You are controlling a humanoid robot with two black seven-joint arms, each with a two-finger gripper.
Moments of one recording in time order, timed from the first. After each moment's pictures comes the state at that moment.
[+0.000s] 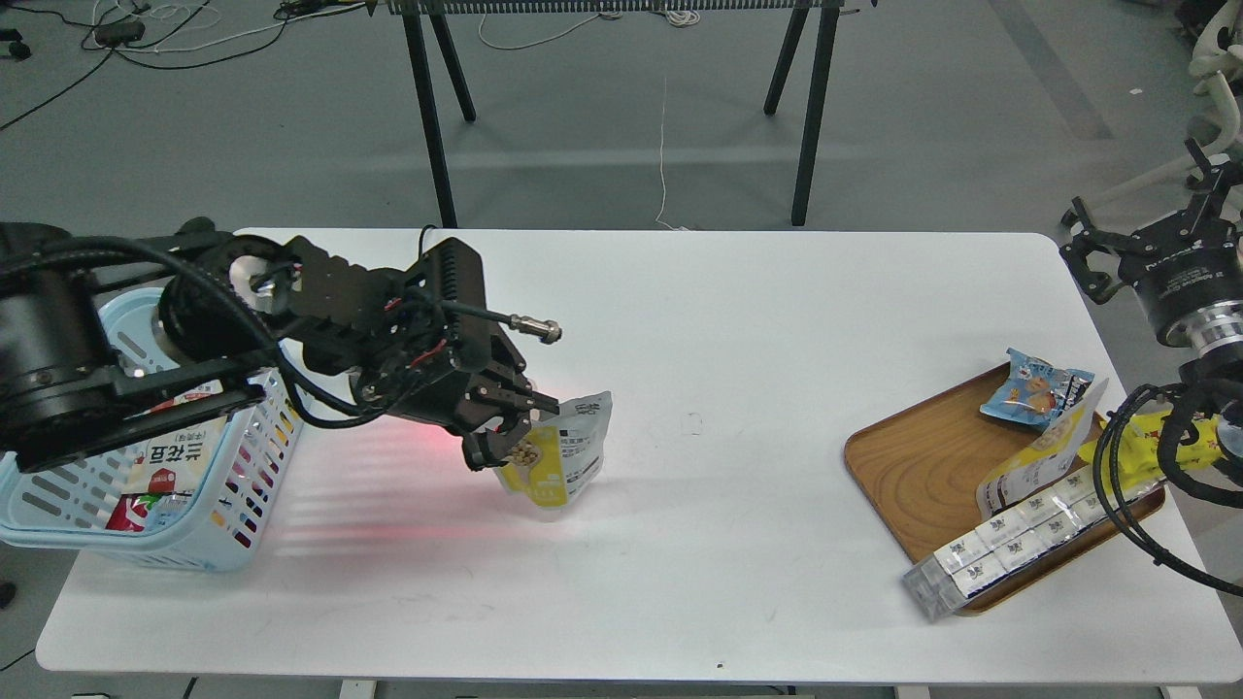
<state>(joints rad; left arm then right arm) -1.20 0.74 -0.08 -1.61 2.18 -0.49 -0.44 0.67 -0.70 0.36 0.82 0.57 0.49 0.49</state>
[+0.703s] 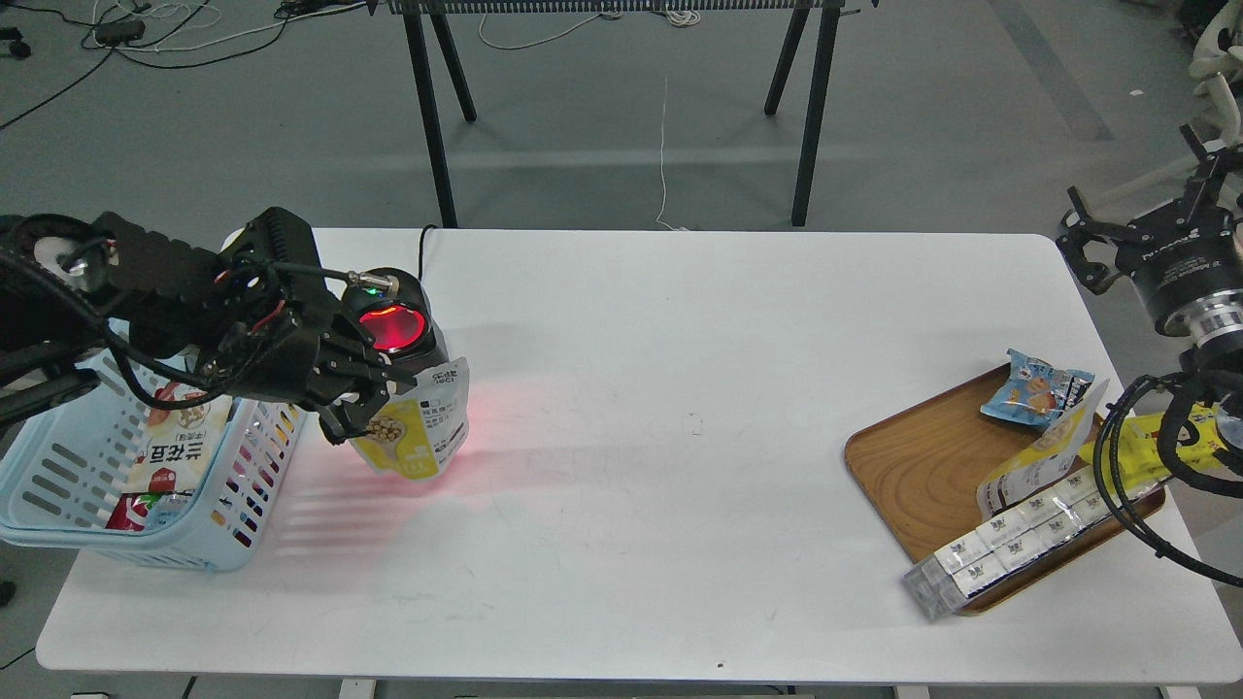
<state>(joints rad) -1.20 0.95 -0.08 -1.58 2.18 -0.49 -0.49 0.69 -0.70 0.36 0.83 0.54 0.49 0.49</state>
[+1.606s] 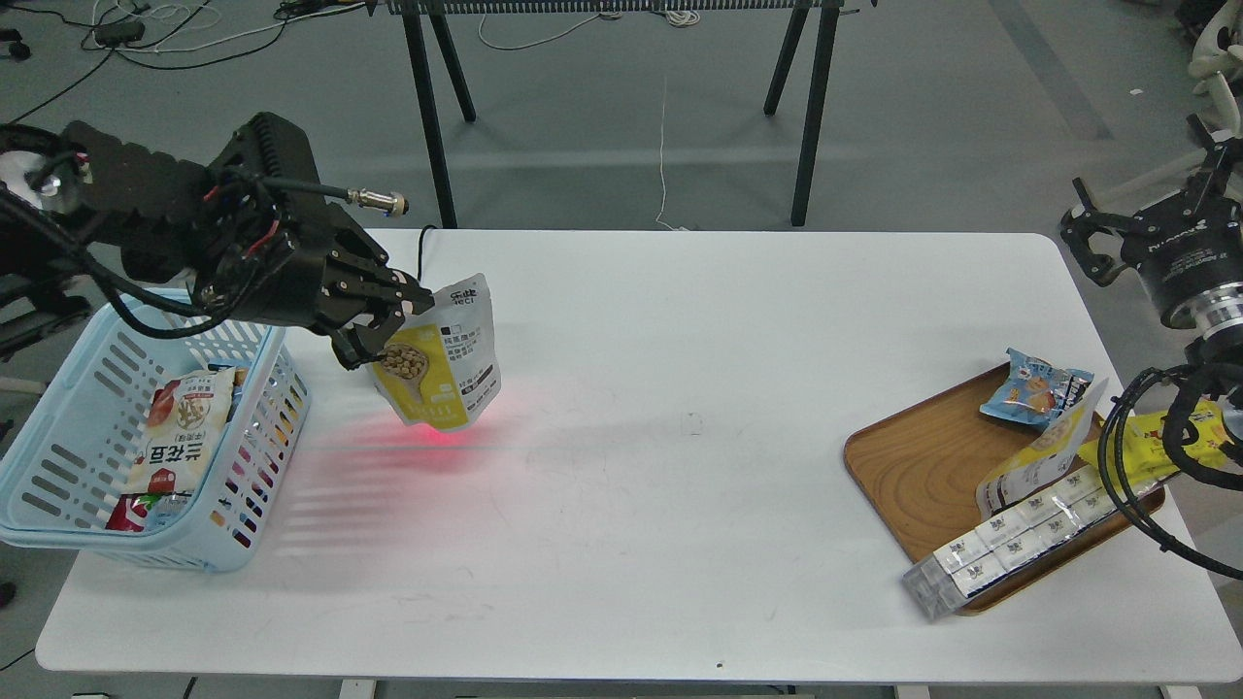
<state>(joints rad) -1.29 0.94 -0.12 -1.57 2.18 -0.49 -0.49 0.70 -0.71 0.36 0.83 0.54 0.49 0.49</state>
